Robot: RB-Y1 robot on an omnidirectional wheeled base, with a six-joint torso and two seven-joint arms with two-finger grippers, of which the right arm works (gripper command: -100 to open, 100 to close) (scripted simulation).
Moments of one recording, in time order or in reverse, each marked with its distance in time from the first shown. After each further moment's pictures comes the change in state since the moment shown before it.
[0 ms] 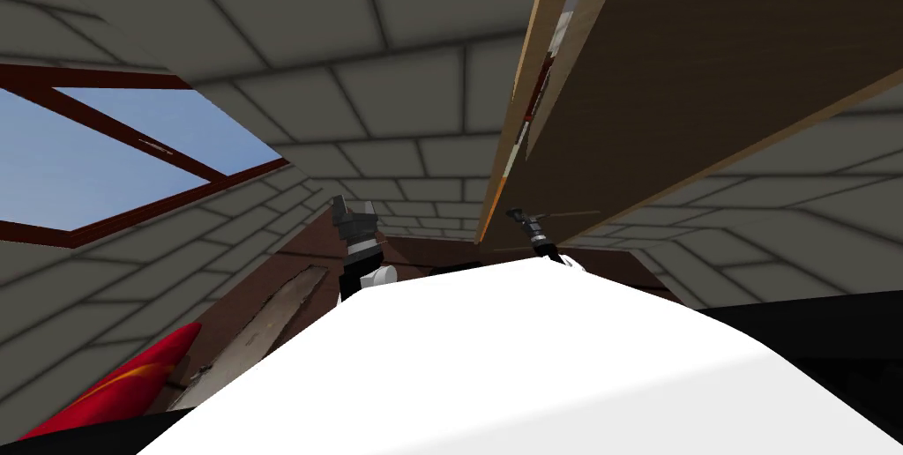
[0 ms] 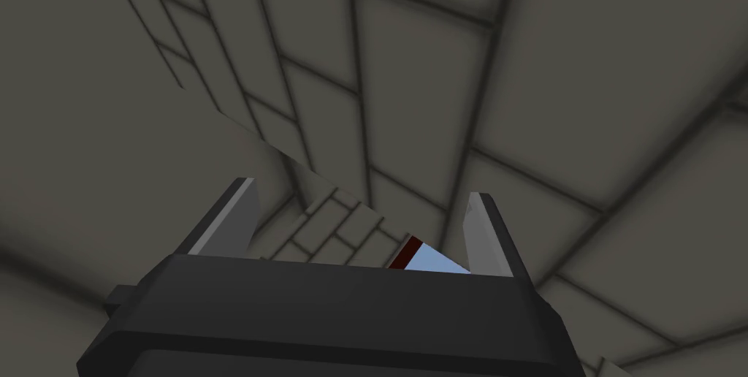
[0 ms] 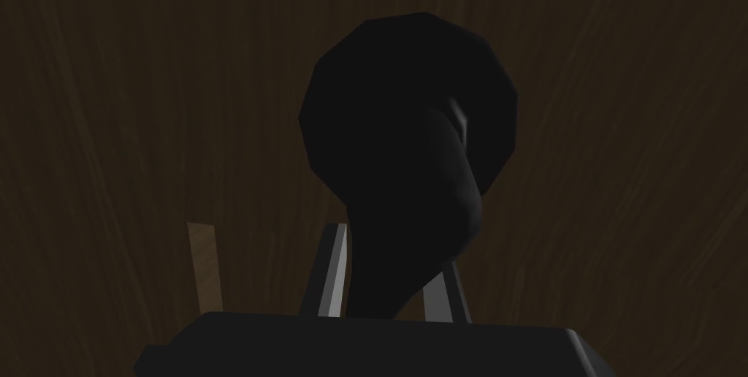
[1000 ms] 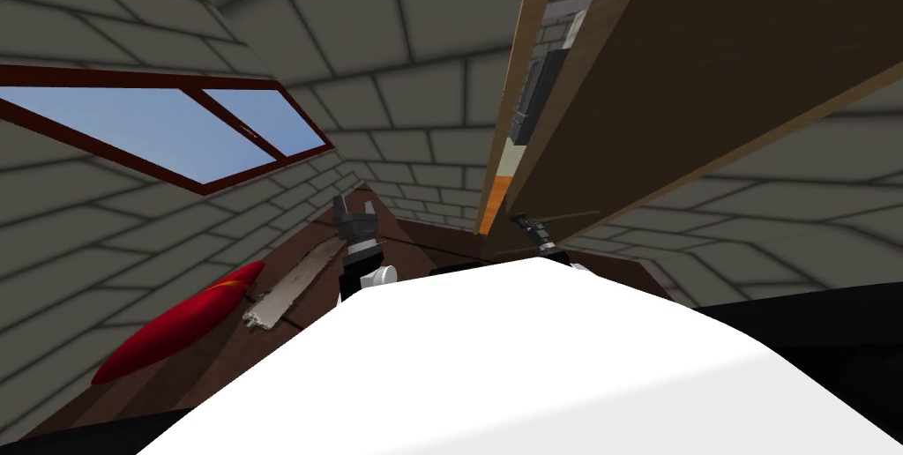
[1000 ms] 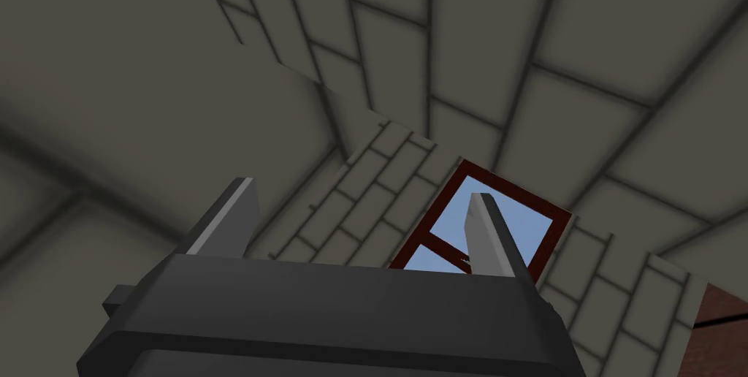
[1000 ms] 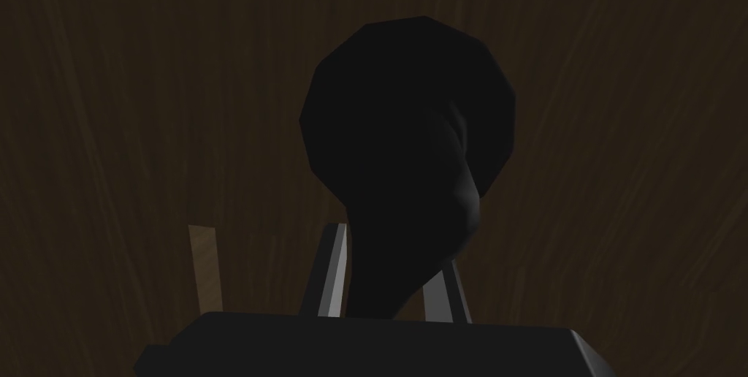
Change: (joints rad) arm 0.082 -0.065 0.045 0.007 0.014 -0.118 -0.070
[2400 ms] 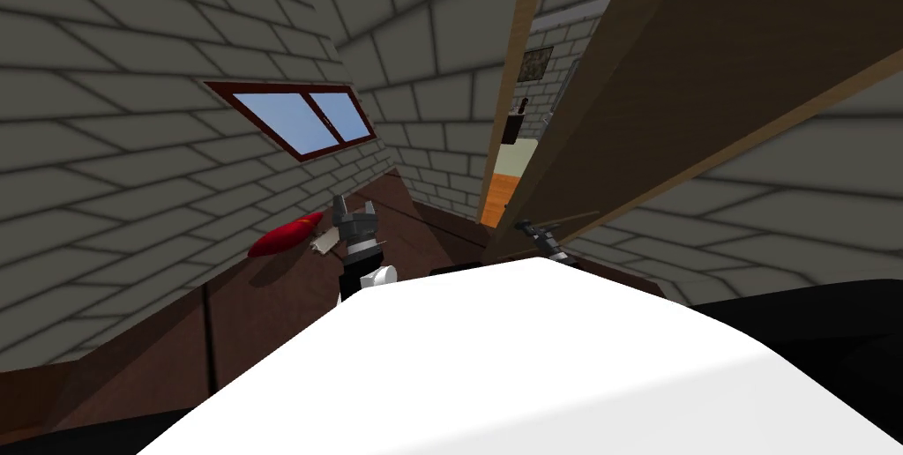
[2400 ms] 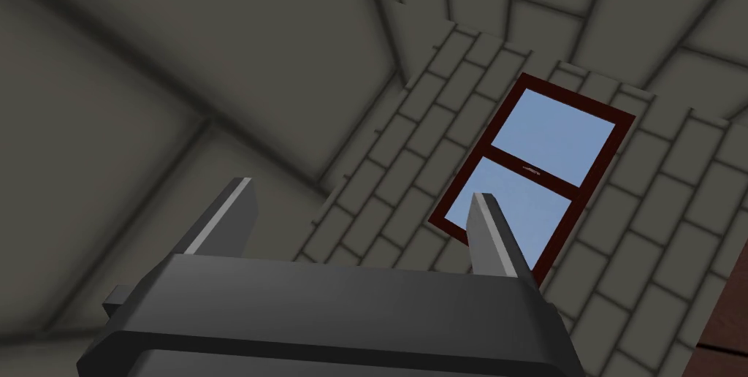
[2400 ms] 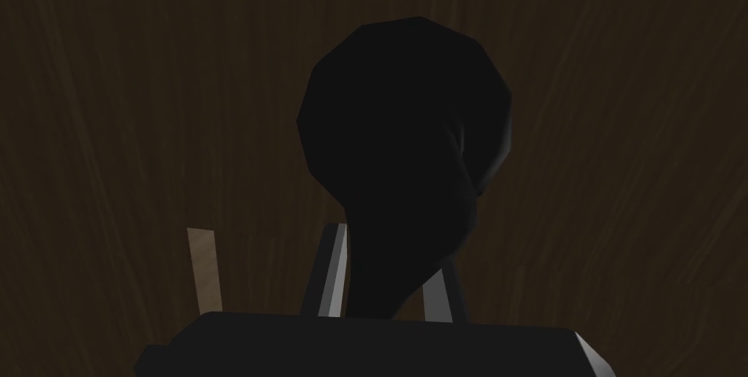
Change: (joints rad) arm 0.051 -0.055 0.036 0.094 0.013 -0.181 -0.056
